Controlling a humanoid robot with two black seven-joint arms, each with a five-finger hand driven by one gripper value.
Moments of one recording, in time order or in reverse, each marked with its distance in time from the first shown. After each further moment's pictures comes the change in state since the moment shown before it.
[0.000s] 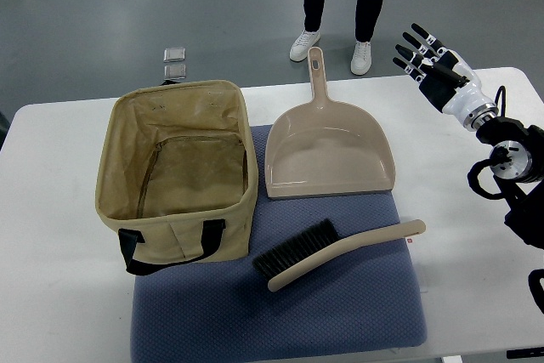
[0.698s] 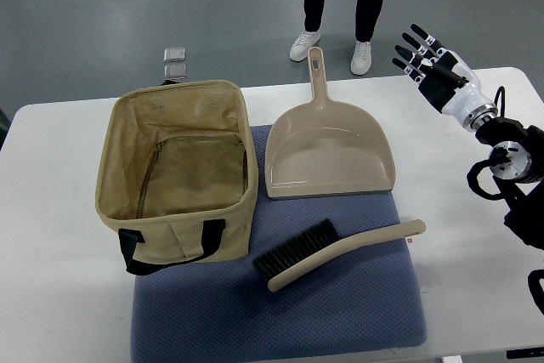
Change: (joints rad) left arm -0.001 0.000 -0.001 -0.005 0.000 -0.001 0.000; right arm -0.001 0.000 0.000 0.000 0.000 0.000 0.000
